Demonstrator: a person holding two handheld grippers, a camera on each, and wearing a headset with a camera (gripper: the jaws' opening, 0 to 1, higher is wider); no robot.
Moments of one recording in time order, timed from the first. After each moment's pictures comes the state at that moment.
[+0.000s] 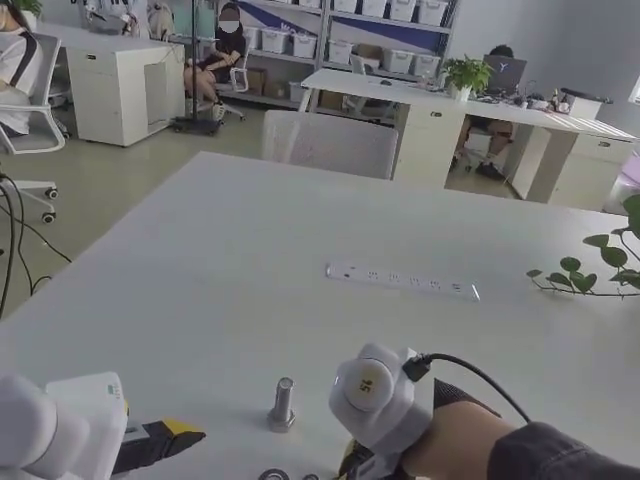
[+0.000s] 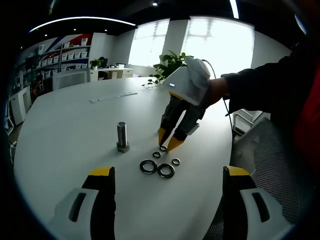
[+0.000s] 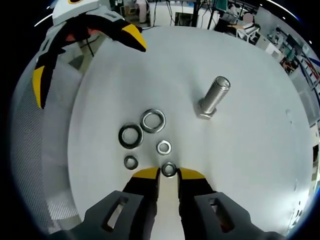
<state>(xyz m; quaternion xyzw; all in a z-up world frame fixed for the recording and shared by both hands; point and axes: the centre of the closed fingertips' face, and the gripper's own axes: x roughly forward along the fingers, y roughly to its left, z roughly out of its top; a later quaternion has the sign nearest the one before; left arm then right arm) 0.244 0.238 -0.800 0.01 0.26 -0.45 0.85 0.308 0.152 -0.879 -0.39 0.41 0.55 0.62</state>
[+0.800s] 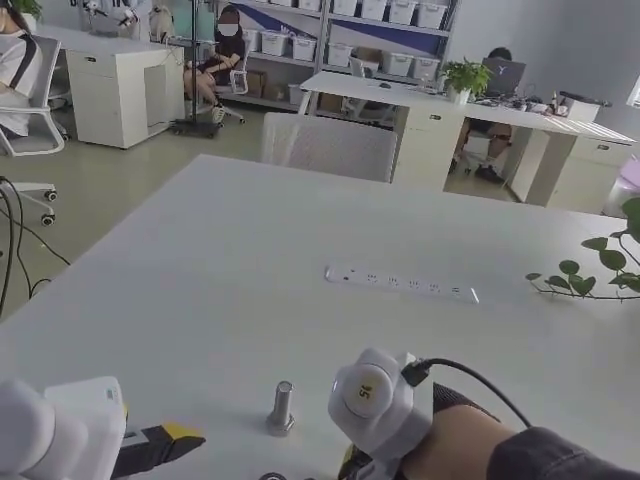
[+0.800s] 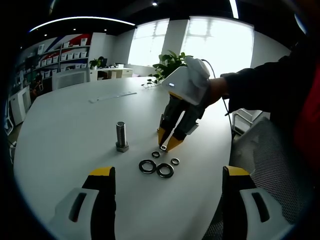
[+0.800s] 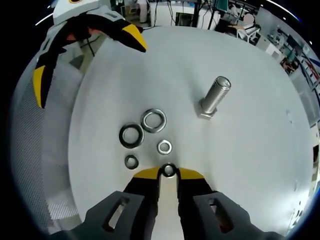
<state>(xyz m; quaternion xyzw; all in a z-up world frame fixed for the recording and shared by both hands) 0.243 0.236 -0.799 0.02 0.26 -0.45 0.85 0.307 0.151 -0.878 -0.38 0.41 0.55 0.62</state>
